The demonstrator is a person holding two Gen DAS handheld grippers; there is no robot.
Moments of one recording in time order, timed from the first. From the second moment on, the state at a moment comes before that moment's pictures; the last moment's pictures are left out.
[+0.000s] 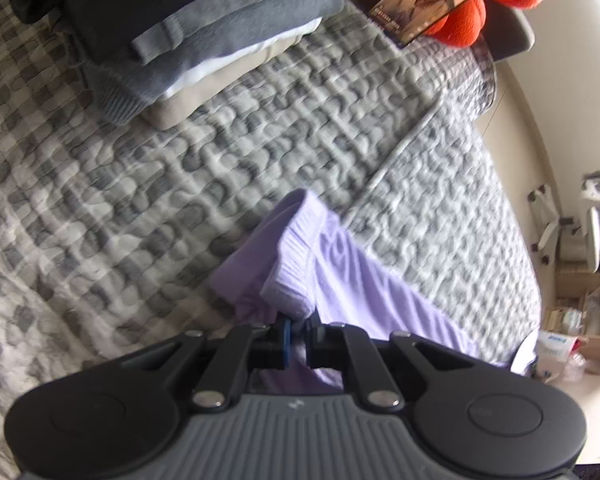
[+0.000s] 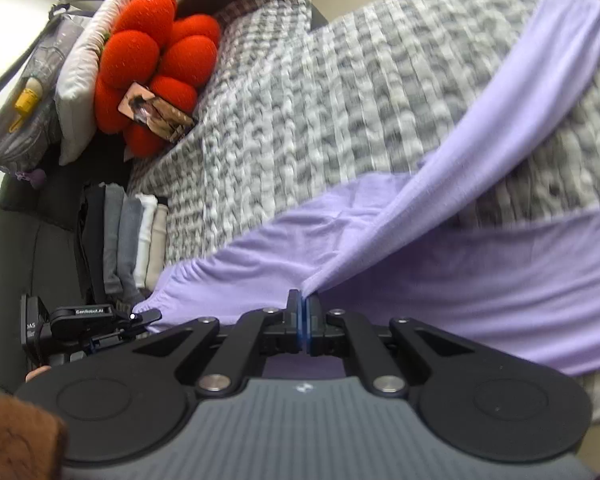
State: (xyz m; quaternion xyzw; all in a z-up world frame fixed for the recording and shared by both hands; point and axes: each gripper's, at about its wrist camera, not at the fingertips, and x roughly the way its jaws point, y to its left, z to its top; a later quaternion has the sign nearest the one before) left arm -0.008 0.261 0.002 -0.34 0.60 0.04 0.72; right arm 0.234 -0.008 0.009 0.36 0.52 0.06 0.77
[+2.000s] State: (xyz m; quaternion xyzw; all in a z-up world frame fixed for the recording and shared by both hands) left arm -0.080 0.245 -0.039 -0.21 0.42 -0.03 0.88; right arm 0.190 -0.058 -0.079 0.36 0.41 0.24 0.81
